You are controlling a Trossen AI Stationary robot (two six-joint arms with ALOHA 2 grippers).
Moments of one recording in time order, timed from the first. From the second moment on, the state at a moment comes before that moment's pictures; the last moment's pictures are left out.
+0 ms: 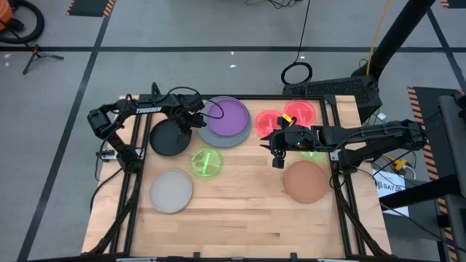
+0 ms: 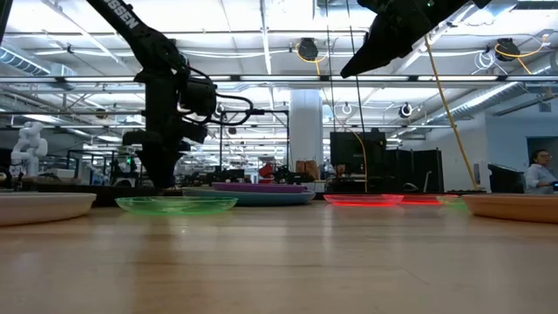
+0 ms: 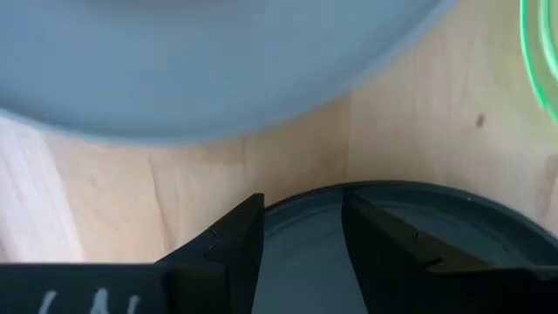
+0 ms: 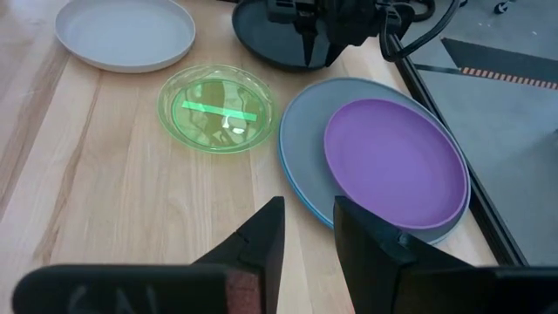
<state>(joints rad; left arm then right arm) 0.63 1.65 1.00 -0.81 0.01 0.66 0.00 1.16 0.84 -0.28 0.23 -0.09</state>
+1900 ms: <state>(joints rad) 0.70 1.65 1.08 -0.87 -0.02 1.04 0.00 1.16 0.84 -0.30 0.23 -0.09</state>
